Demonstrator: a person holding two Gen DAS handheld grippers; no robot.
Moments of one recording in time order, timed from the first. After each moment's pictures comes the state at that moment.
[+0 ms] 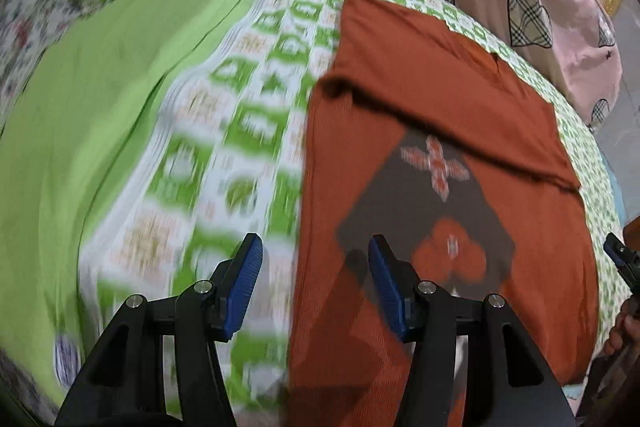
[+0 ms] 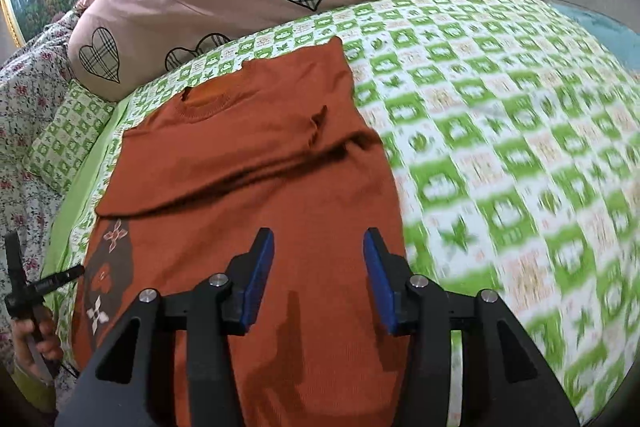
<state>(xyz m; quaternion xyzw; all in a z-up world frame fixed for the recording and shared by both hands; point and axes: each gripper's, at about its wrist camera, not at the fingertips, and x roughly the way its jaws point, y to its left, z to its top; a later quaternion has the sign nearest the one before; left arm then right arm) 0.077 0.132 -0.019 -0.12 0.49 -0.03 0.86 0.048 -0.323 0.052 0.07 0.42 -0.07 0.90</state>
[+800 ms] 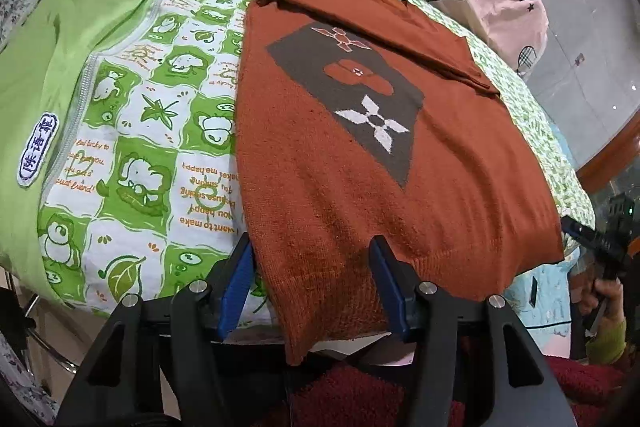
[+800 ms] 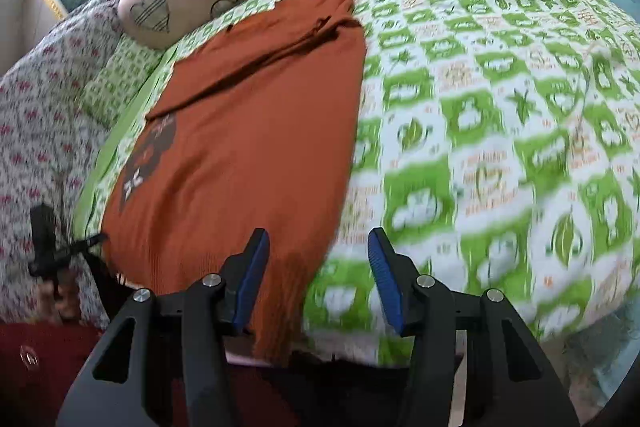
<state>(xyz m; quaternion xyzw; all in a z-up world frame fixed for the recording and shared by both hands) -0.063 0.124 -0.035 -0.12 0.49 -0.16 0.85 -0.099 -0.347 0.028 0.08 0.47 0.02 0.88</state>
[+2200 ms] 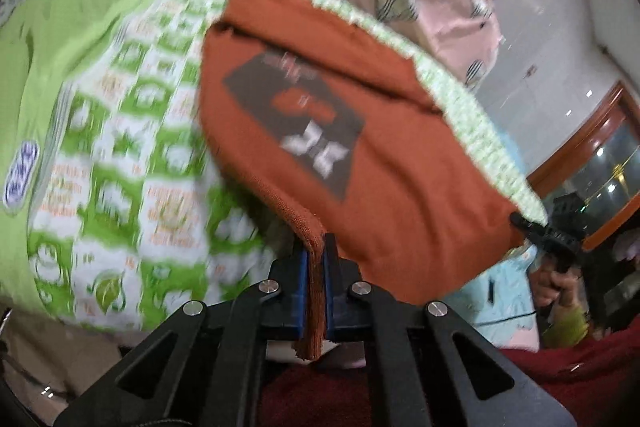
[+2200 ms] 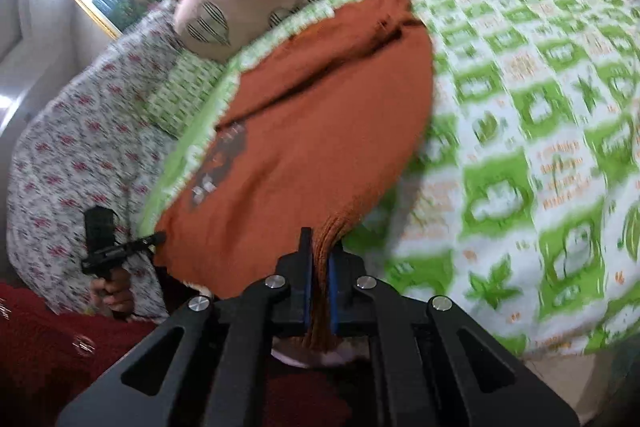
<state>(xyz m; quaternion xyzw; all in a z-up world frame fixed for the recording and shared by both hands) -0.067 0.134 -0.002 -0.17 0.44 -0.24 0.85 -0.101 -0.337 0.031 0.17 0.42 0.14 0.88</state>
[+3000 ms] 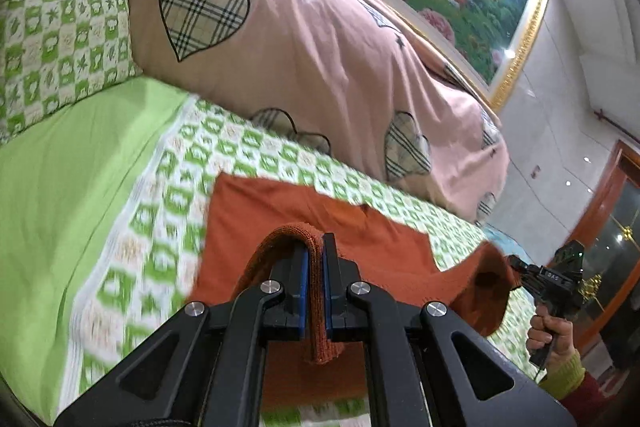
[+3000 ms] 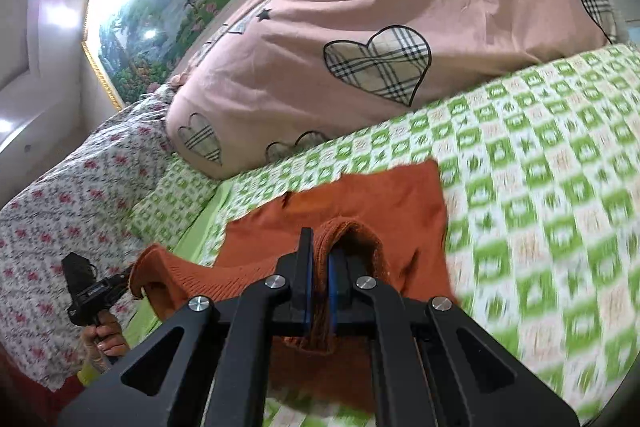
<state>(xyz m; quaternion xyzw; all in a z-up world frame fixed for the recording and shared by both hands) 0.146 0.135 0.085 -0.21 0.26 -0.19 0.92 0.112 -0.351 0.124 0.14 0.29 0.12 0.94</state>
